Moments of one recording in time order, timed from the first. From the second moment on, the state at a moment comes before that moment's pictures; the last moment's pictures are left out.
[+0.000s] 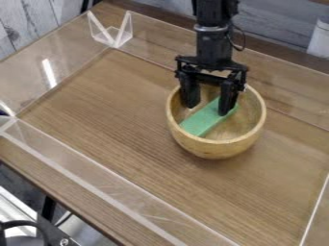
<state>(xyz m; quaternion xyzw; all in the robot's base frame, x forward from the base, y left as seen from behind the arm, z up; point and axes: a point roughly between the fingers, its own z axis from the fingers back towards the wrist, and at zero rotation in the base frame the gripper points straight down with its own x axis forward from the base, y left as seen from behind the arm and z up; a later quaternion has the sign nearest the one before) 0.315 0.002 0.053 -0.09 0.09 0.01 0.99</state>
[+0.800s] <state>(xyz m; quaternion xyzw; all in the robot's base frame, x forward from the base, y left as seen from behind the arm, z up) 0.306 0.054 0.169 -0.10 -0.02 0.03 0.99</state>
